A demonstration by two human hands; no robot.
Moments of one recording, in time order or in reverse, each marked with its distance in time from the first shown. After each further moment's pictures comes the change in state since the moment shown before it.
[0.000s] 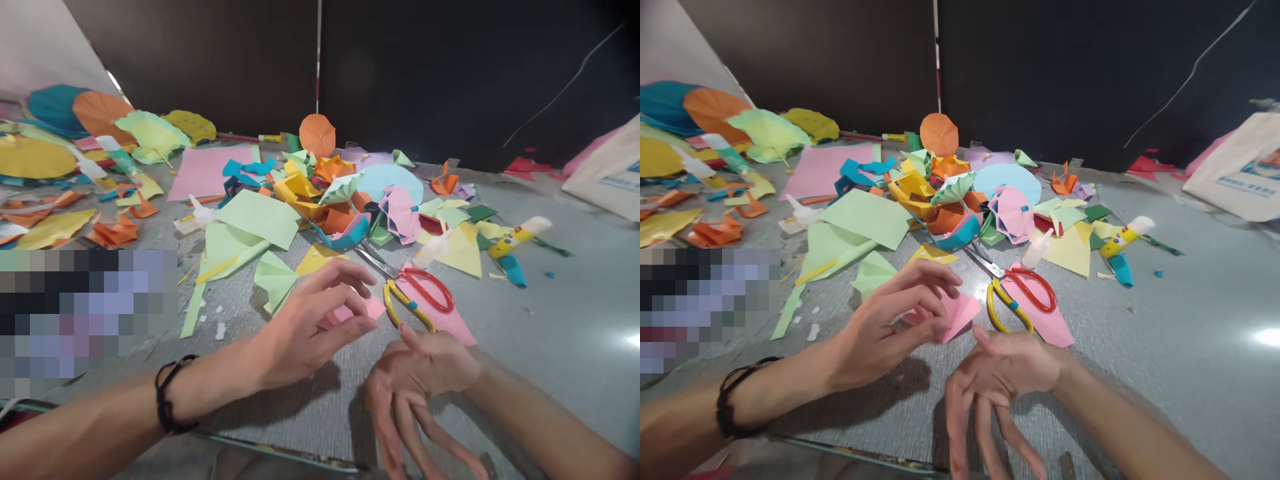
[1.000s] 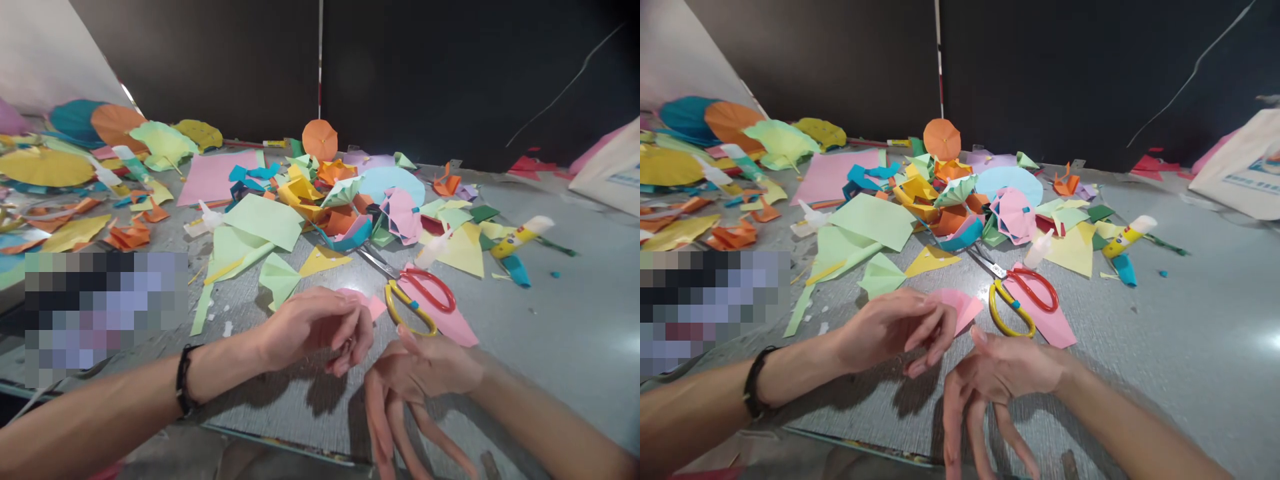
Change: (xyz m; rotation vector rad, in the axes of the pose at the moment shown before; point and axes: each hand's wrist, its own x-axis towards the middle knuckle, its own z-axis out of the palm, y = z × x) left_hand 0.002 -0.010 0.004 -1.176 -0.292 -0.540; right_hand 0.030 0.023 0.007 0.411 -0.595 -0.098
